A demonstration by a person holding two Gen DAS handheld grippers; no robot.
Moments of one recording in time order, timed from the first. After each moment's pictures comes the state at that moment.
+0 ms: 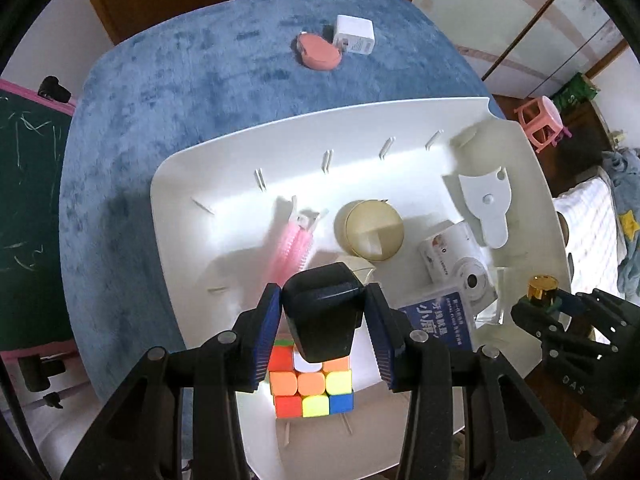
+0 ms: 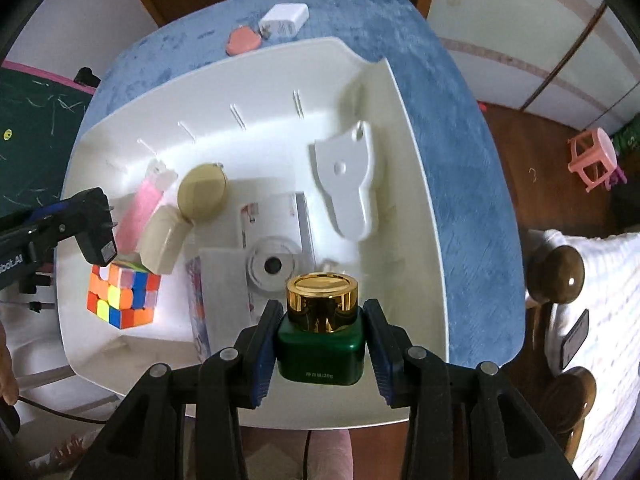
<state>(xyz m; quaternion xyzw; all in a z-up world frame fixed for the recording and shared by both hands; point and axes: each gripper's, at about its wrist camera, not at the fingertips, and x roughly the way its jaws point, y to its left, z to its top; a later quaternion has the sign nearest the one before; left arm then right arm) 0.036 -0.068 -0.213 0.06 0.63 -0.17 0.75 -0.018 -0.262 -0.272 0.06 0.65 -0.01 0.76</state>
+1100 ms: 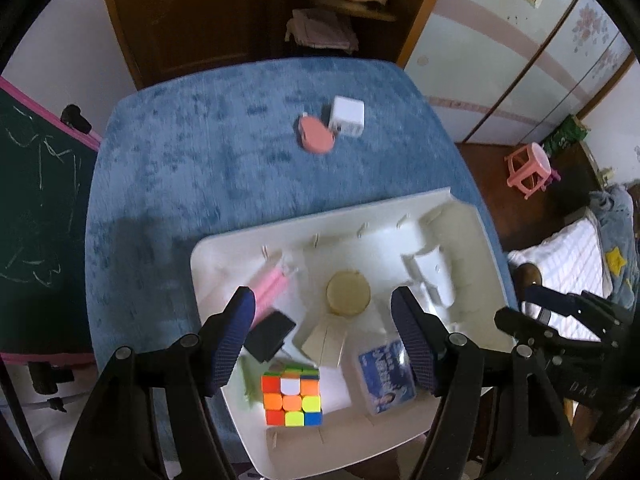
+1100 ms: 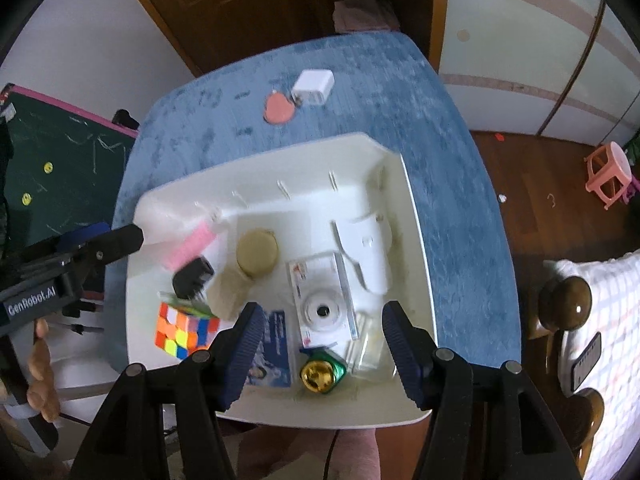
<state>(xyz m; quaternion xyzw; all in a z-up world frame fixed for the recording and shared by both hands) 0.055 -0.069 -0.129 0.01 0.57 -0.17 0.80 0.002 -0.272 -0.192 0.10 0.59 0.03 0.80</state>
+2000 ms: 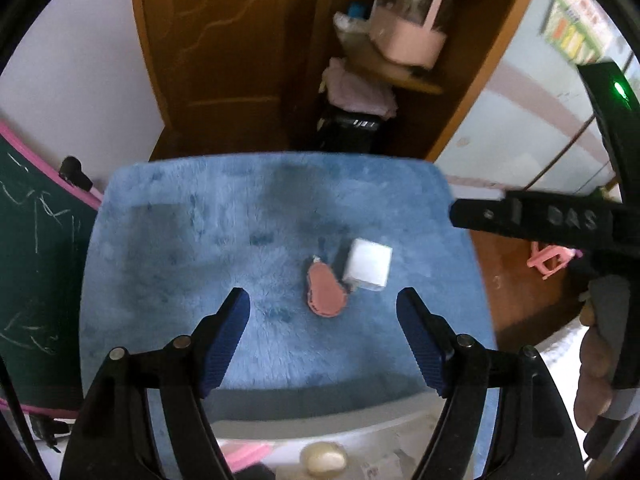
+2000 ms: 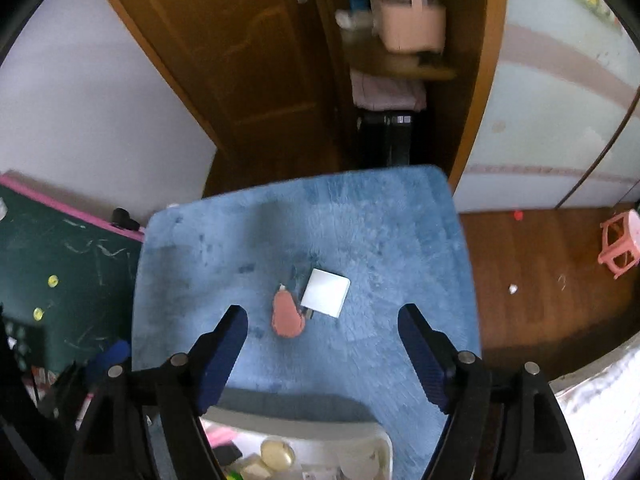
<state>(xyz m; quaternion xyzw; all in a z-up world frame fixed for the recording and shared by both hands) 0.221 -0.118 -0.128 -0.03 0.53 -0.10 0.84 0.292 -0.290 -0.136 0.10 0.57 0.06 0.81</state>
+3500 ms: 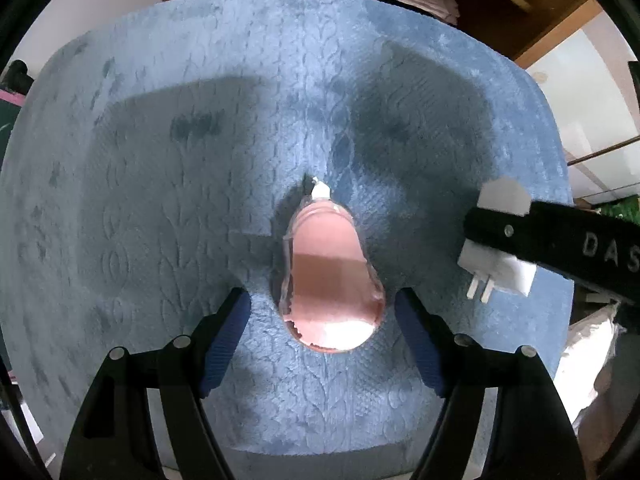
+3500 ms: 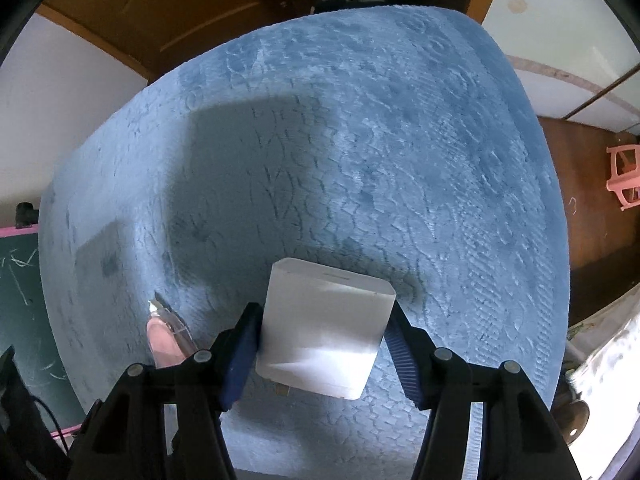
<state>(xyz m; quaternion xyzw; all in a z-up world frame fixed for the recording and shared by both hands) 0.291 -0.160 -0.307 -0.06 0.67 -0.04 0.74 0.351 -0.321 -0.327 0.11 0.69 0.00 0.71</state>
